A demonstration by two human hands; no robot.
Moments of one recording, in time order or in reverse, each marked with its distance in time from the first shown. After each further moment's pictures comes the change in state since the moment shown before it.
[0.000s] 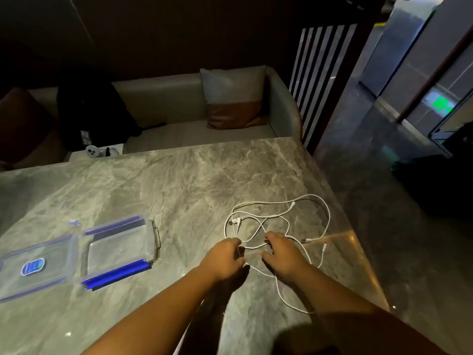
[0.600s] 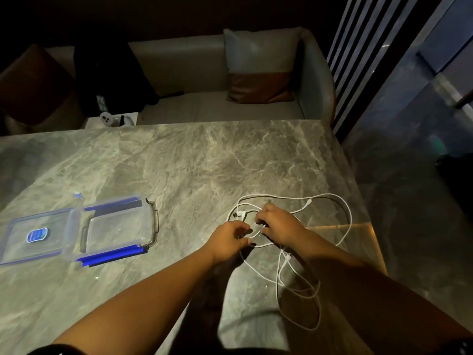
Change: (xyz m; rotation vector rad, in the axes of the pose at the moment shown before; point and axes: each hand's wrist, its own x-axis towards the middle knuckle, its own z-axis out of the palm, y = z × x) left_hand 0.057 -0.014 0.015 -0.506 0.042 -0.213; right_hand 0.104 0.005 -0.022 -0.234 -0.201 -0.317
